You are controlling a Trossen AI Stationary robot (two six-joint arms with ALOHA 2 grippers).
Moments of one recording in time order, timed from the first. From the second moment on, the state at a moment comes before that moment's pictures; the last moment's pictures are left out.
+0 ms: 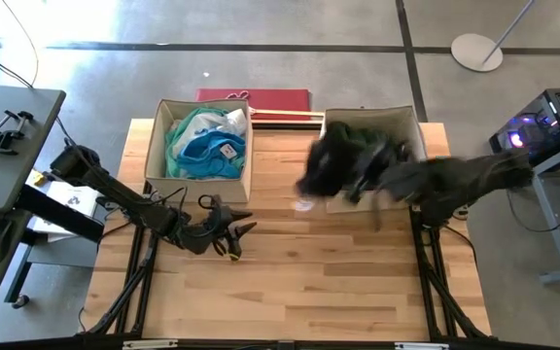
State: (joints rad) left arm -0.50 1.29 0.65 0.16 -0.85 -0.48; right arm 0.30 1.23 1.36 -0.66 0.88 -0.02
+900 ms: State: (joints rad) left arm -0.44 1.29 0.65 0.31 -0.84 -0.30; right arm -0.76 1.50 0.97 -0.78 0.00 0.04
